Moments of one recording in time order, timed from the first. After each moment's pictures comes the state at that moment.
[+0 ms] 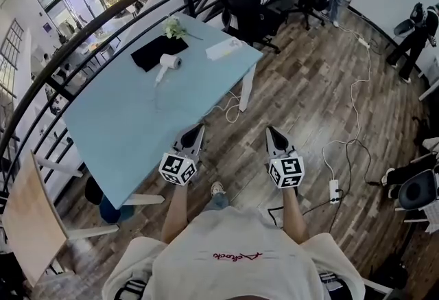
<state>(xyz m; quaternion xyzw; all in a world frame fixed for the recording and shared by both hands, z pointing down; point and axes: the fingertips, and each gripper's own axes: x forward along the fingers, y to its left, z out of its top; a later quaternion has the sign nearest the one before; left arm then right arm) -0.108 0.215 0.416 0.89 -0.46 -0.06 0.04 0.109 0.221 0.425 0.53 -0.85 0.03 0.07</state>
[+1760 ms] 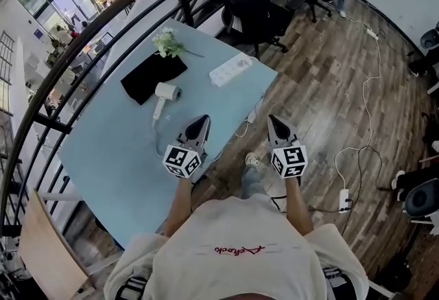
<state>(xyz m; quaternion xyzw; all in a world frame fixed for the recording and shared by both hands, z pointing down) -0.138 -0.064 0.457 0.90 -0.43 -0.05 0.07 0.063 -0.054 0.463 0.54 -0.84 0.05 0.07</state>
